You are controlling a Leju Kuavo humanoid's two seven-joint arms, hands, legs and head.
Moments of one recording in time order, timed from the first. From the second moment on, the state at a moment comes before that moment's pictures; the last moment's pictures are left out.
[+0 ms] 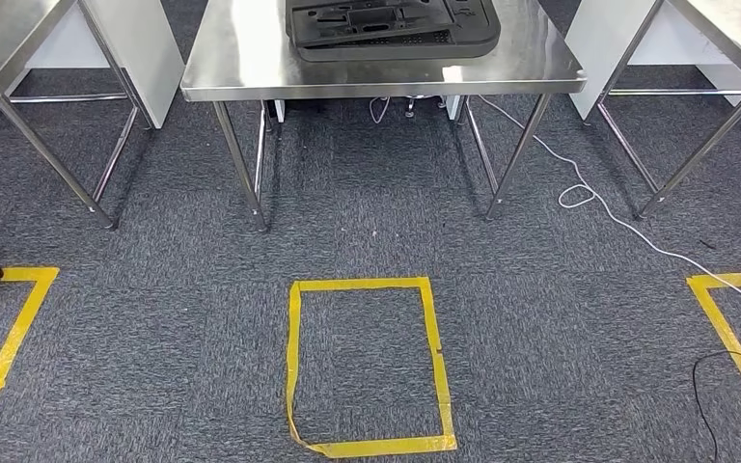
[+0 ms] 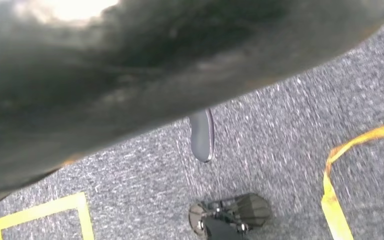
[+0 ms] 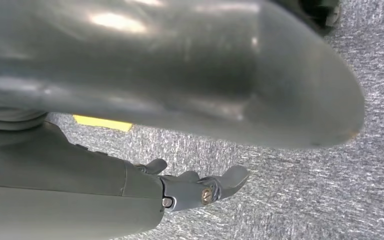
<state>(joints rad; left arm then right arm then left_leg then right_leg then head) -0.11 0.04 -1.55 -0.12 1.34 0.45 -0.45 -0.01 0.14 -0.25 -0.20 0.39 -0.19 -0.02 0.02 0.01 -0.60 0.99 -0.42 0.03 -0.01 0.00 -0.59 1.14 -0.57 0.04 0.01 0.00</state>
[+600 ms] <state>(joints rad) -0.10 0.03 -1.55 -0.12 1.35 0.45 -0.46 -0.02 0.14 -0.25 -0.19 0.40 -0.19 0.00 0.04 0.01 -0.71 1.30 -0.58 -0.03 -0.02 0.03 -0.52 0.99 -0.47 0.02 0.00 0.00</state>
